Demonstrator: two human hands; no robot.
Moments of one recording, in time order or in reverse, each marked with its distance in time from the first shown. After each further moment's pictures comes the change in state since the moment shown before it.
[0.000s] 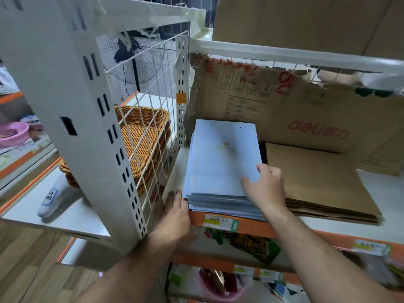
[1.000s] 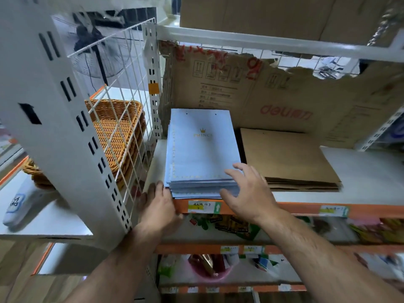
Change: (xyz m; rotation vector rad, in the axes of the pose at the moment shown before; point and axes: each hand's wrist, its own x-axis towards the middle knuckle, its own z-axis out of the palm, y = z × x) left_hand -0.010 0.008 -0.006 -0.124 0.063 -0.042; right_hand -0.062 0.024 -0.025 -0.244 -0.099 -0.413
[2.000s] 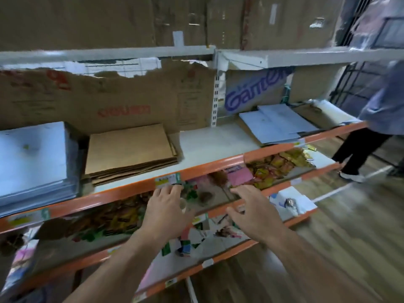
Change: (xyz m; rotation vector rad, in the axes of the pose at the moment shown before) left_hand -0.204 0.416 0.153 0.132 -0.005 0.543; right_hand -0.320 0.338 -0.178 0.089 0.106 0.392
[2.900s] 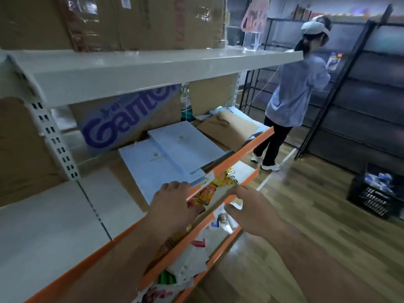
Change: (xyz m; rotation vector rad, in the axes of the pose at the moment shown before) left_hand 0.348 0.331 0.147 0.033 -0.183 0.417; right_hand 0.182 0.344 -0.160 -0.025 0.078 0.399
